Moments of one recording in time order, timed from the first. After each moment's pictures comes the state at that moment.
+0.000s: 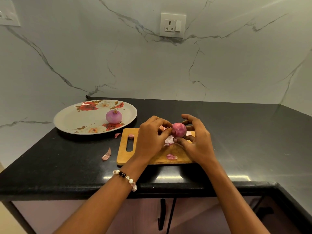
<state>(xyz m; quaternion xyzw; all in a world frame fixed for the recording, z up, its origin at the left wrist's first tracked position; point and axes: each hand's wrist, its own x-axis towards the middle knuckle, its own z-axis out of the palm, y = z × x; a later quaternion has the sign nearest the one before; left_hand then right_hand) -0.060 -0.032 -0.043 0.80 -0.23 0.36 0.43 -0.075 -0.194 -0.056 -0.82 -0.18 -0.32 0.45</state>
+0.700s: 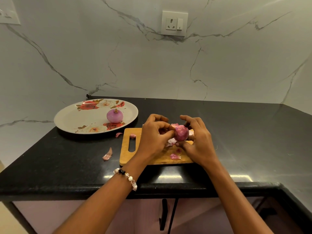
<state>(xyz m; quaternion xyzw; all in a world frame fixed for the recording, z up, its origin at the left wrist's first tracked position) -0.063 -0.033 -0.040 0.80 -0.20 0.25 0.51 -0.072 -0.196 -0.058 -0.85 -0.20 -0.33 0.36</state>
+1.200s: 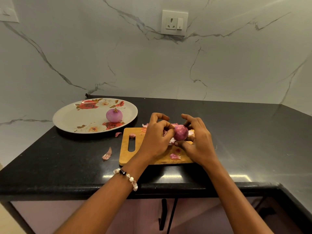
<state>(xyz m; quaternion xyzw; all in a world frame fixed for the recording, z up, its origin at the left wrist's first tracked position) -0.063 -0.036 -0.041 0.82 -0.23 0.24 0.47 -0.073 -0.196 -0.057 -0.84 -0.20 -0.34 0.37</state>
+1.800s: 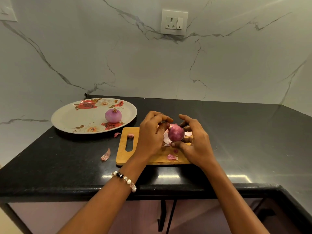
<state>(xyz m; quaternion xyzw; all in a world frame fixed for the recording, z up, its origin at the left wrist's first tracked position) -0.058 -0.030 -0.039 0.77 -0.23 0.34 0.48 -0.073 -0.191 -0.059 -0.84 -0.20 -0.29 0.42</state>
